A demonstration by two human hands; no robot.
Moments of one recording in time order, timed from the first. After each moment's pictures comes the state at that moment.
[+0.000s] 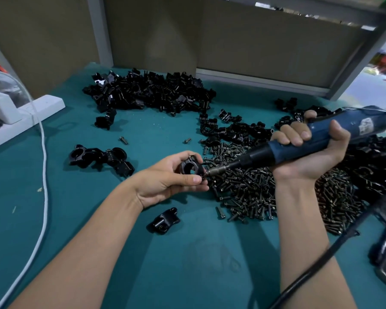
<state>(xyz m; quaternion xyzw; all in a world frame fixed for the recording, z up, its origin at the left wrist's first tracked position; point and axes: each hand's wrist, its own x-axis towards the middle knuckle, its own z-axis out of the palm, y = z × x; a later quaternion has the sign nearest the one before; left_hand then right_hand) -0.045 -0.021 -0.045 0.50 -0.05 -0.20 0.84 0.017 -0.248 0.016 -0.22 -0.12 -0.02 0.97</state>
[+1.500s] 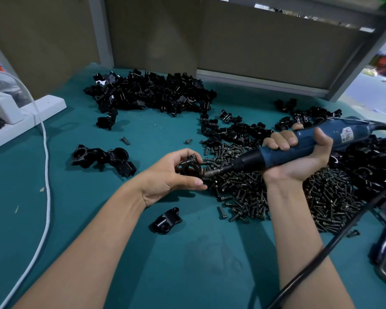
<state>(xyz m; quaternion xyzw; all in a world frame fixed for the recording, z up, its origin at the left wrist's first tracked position) -0.046 -0.022 -0.042 0.59 -0.04 -0.15 0.79 0.024 -0.234 -0.004 -0.21 -0.09 -0.06 0.97</state>
